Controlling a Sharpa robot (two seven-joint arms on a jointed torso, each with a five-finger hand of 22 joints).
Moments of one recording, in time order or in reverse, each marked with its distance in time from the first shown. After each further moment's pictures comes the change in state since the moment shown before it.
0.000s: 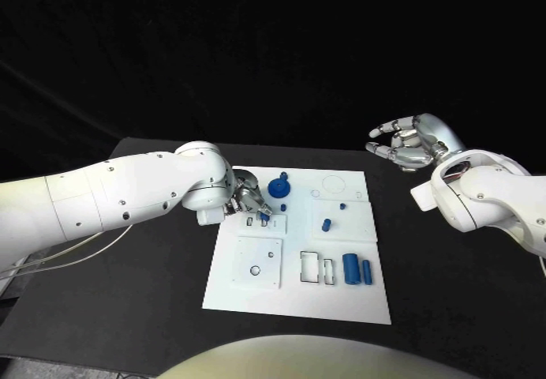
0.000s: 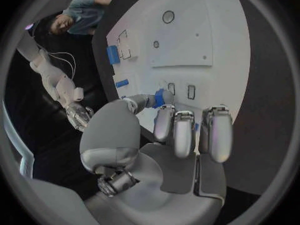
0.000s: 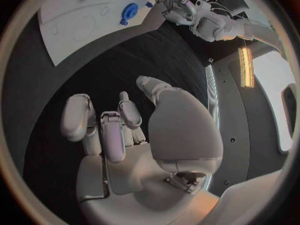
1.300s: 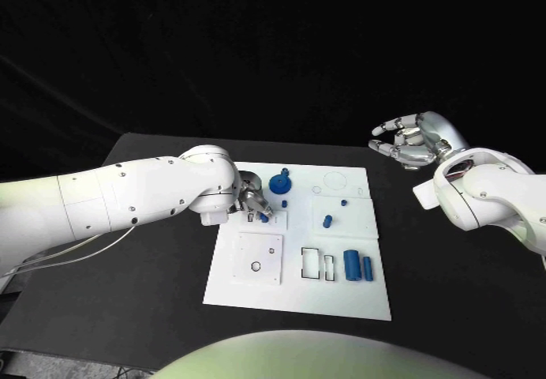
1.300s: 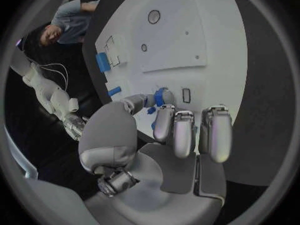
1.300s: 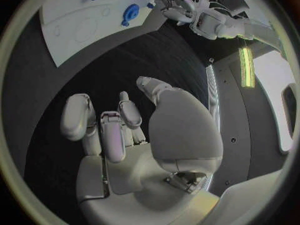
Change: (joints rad) left arm -0.015 0.016 -0.017 0.010 -0.109 -0.008 -0.018; left_hand -0.055 -0.013 0.073 -0.073 0.066 0.016 0.005 0.052 0.035 0.004 -0.004 -0.010 0.000 0.000 -0.007 0.000 0.000 0.000 0.000 -0.007 0.000 0.000; right arm -0.005 0.002 0.000 -0.003 0.000 0.001 0.000; right_hand -0.008 0.000 0.008 0.003 0.012 0.000 0.000 0.004 0.001 0.000 0.000 0.000 -0.003 0.000 0.000 0.000 0.001 0.000 -0.004 0.004 -0.006 0.000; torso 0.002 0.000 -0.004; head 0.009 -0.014
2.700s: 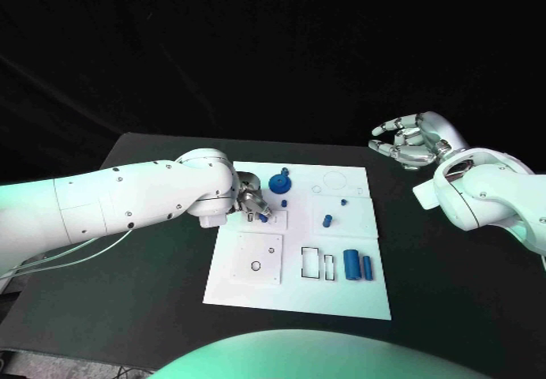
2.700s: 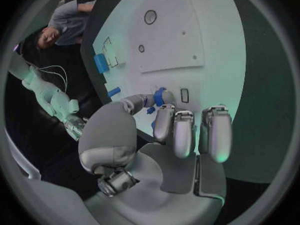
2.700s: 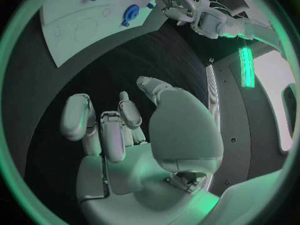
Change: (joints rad) left arm -0.011 -0.017 0.000 0.025 -0.035 -0.037 0.005; left_hand -0.007 -0.004 0.000 0.000 -0.017 0.001 -0.002 0.012 0.007 0.000 0.000 -0.005 0.000 0.000 0.000 0.000 0.000 0.000 0.000 0.000 0.000 0.000; right arm -0.002 0.000 0.000 -0.001 0.000 0.000 0.001; right_hand -0.004 -0.004 0.006 0.000 0.000 0.000 0.000 0.000 0.001 0.000 0.000 0.000 0.000 0.000 0.000 -0.004 0.000 0.000 0.000 0.000 0.000 0.000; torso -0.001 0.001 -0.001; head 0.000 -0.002
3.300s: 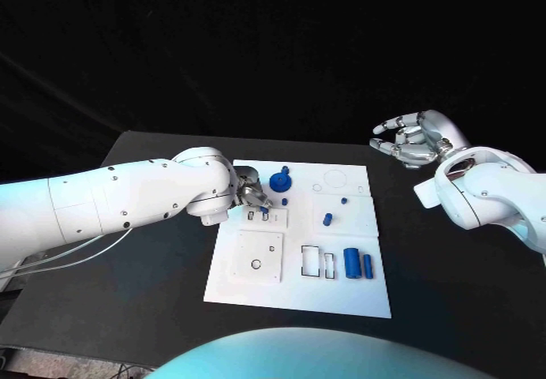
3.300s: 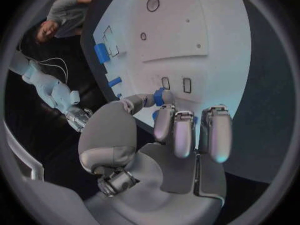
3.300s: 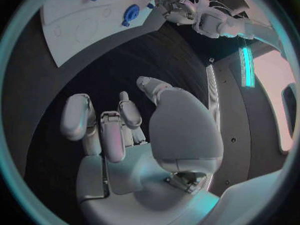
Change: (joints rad) left arm -0.003 -0.018 0.006 0.018 0.002 -0.096 0.014; left_hand -0.001 -0.001 0.000 0.000 -0.006 0.001 -0.001 0.000 -0.001 0.001 -0.001 0.000 0.000 0.000 0.000 0.000 0.000 0.000 0.000 0.000 0.000 0.000; right arm 0.000 -0.002 0.000 0.001 0.000 0.000 0.000; right_hand 0.000 0.000 0.000 0.000 0.000 0.000 0.000 0.000 0.000 0.000 0.000 0.000 0.000 0.000 0.000 0.000 0.000 0.000 0.000 0.000 0.000 0.000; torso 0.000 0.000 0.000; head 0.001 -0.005
